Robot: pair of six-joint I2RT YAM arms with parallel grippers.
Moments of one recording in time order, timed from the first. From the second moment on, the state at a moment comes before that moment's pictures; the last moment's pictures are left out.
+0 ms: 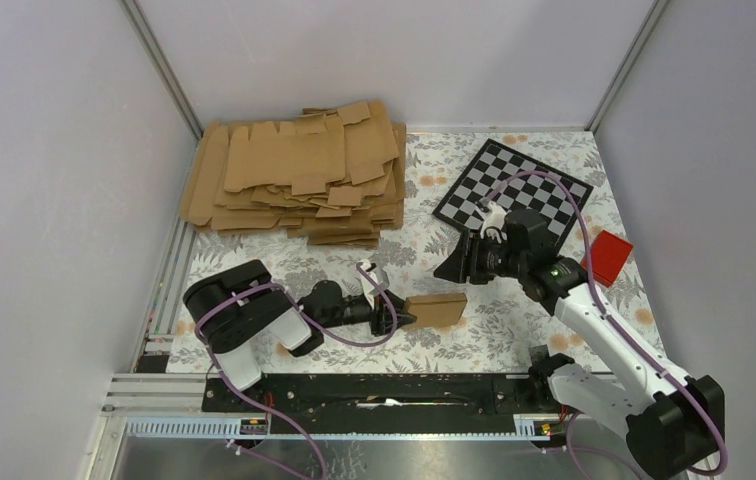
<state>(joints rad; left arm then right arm) -0.91 1.73 0.26 1.38 0.47 -0.25 0.42 0.97 0.72 -0.39 -0.52 0.54</state>
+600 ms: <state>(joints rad) -0.92 1.78 0.36 1.26 0.48 -0.18 0.64 1.08 0.72 -0.38 -0.41 0.50</state>
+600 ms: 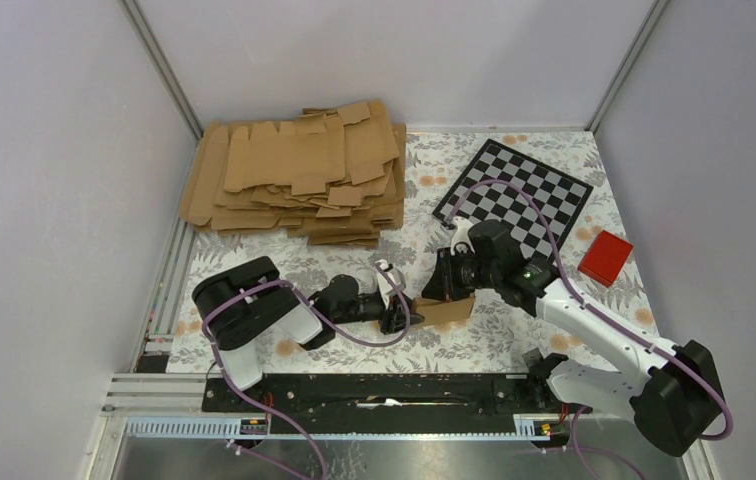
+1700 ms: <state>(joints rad) -0.99 1.82 0.41 1.19 0.38 -0.04 0.67 1.12 0.75 -0.41 -0.36 0.44</state>
